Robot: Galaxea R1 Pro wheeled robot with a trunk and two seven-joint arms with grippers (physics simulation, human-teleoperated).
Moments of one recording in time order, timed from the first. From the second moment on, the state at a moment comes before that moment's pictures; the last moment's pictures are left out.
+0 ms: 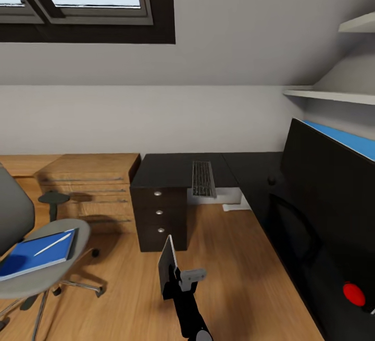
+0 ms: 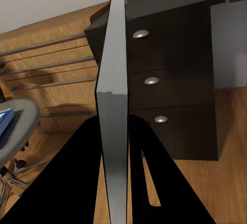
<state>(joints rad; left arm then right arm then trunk) 0.19 0.21 -0.19 -0.91 0.66 -0.15 -0.04 -0.36 0.17 0.91 -0.74 -0.51 -0.50 -0.33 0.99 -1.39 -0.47</state>
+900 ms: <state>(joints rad) 0.19 0.21 -0.18 -0.91 0.66 -0.15 -0.04 -0.36 0.17 0.91 -0.74 -0.51 -0.50 -0.33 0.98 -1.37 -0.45</state>
